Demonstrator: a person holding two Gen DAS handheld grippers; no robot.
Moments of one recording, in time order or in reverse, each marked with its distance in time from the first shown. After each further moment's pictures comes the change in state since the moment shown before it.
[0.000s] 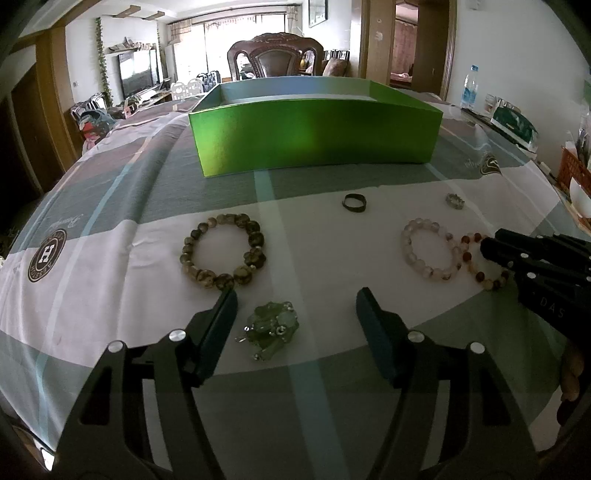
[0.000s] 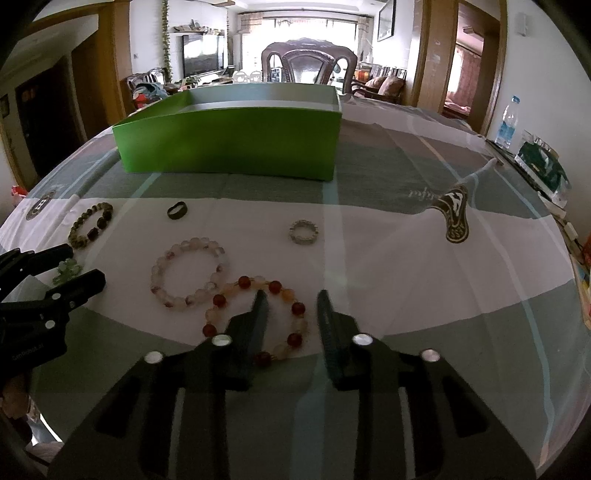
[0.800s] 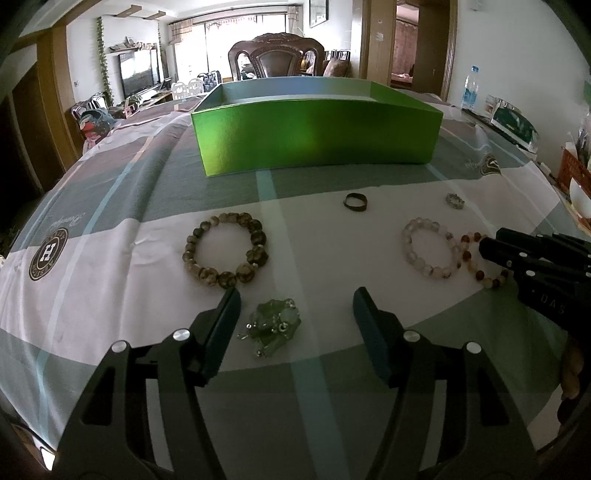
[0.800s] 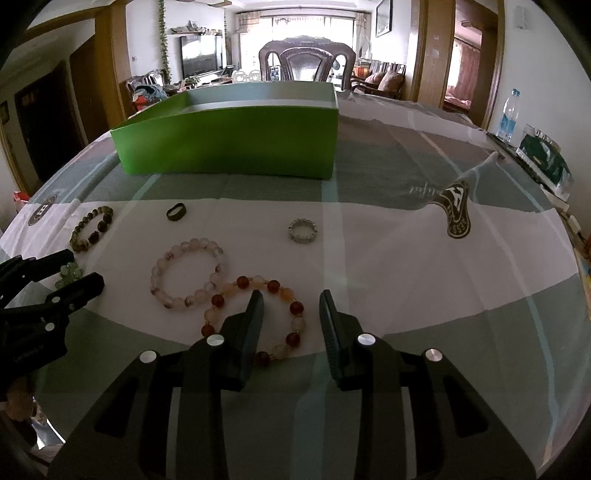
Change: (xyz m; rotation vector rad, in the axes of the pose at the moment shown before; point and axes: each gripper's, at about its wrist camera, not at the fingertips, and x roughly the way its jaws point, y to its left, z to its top) left arm -0.002 0.001 -0.001 -0.004 0.000 0.002; right arm 0.002 -0.002 0.001 0.025 0.009 0.008
